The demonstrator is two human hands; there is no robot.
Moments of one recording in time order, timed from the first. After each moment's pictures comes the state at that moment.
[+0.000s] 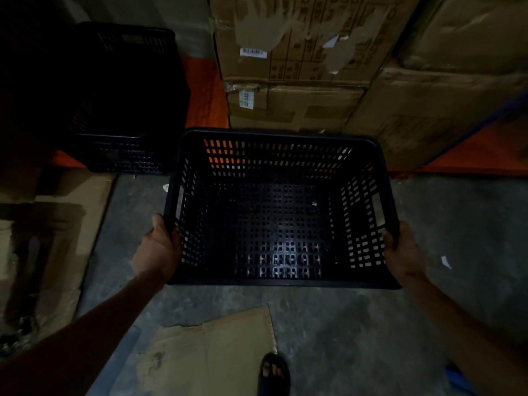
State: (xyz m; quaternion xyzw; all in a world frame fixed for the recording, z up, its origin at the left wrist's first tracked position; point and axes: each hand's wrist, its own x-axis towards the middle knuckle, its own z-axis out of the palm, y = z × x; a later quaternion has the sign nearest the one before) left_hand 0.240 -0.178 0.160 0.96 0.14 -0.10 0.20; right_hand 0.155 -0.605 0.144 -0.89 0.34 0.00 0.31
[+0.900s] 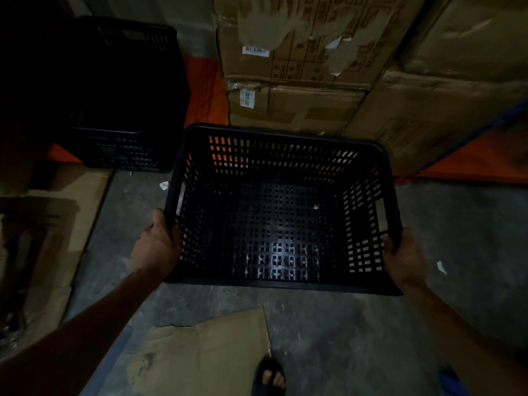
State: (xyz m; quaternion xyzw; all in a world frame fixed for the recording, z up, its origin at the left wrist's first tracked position) left_hand 0.242 -0.176 0.146 0.97 0.11 -0.09 0.21; right_hand 0.155 -0.600 0.145 -0.90 0.37 0.00 0.24
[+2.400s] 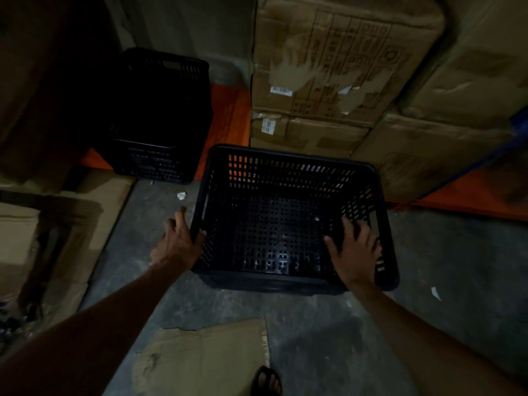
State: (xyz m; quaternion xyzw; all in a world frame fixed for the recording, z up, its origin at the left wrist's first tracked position) left_hand 0.231 -0.154 0.193 0.95 0.12 -0.15 0.25; right_hand 0.178 -0.499 0.184 -0.98 0.20 0.02 0.08
